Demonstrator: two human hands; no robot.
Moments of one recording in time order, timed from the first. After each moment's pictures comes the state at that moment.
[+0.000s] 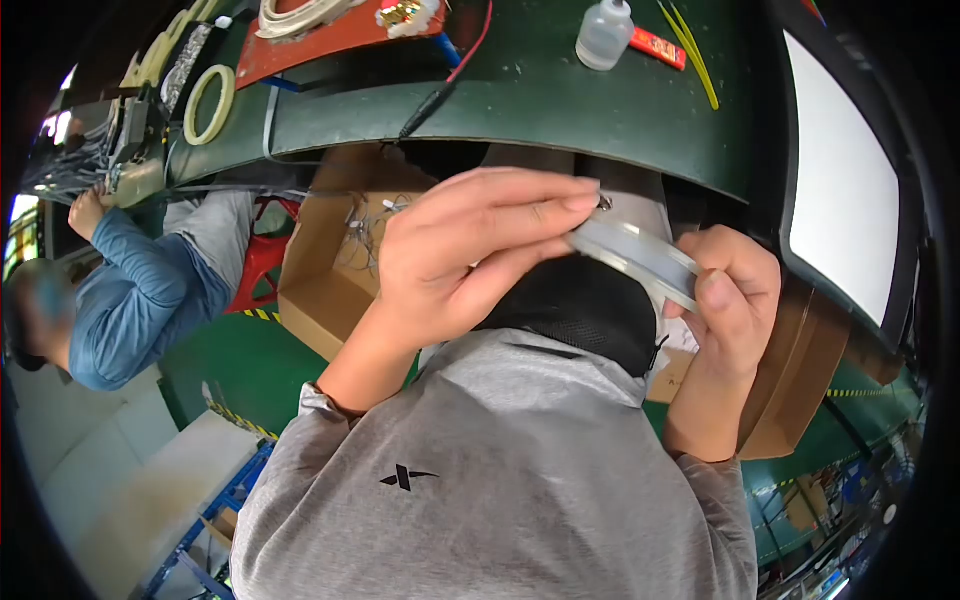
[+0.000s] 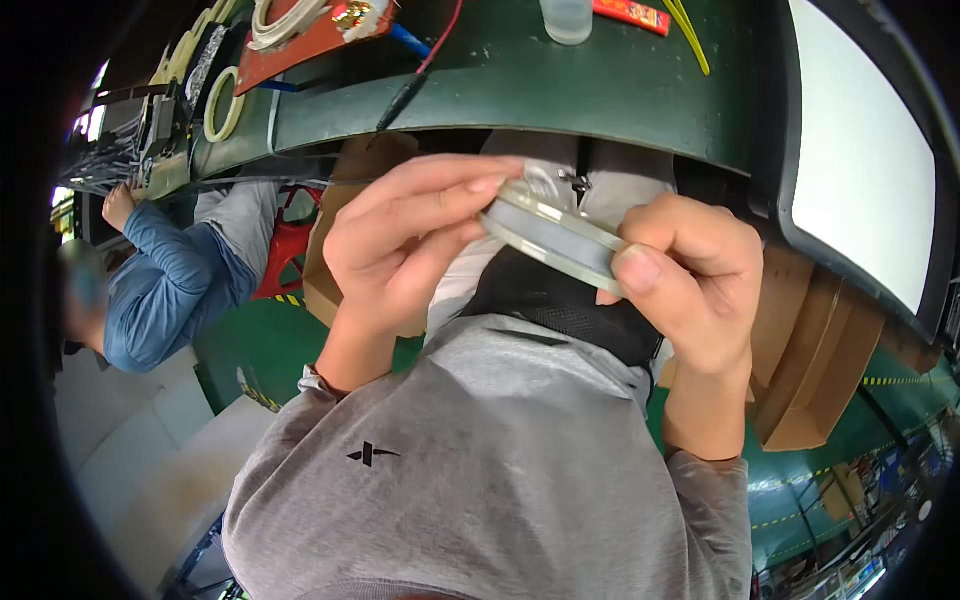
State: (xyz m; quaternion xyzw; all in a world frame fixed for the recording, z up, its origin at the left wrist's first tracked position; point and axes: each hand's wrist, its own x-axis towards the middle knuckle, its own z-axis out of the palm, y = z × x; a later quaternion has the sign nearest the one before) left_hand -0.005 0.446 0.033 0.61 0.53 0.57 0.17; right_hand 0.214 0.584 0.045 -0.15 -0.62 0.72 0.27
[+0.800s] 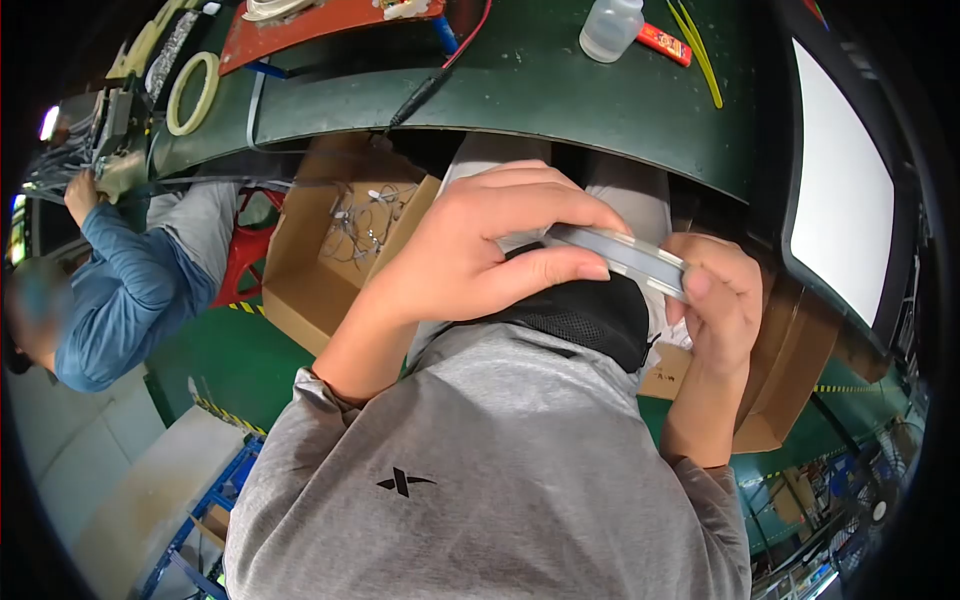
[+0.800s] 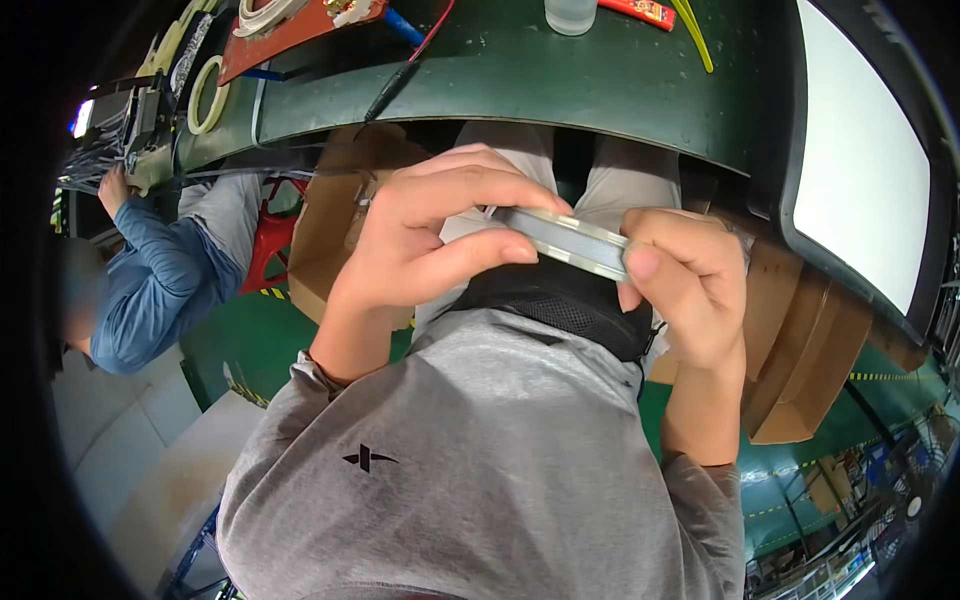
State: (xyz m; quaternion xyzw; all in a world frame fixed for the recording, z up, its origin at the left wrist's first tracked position) left_hand -0.011 0.457 0.024 0.61 0.49 0.51 0.37; right_hand 0.218 0.589 0.035 -0.16 -0.68 0.68 0.21
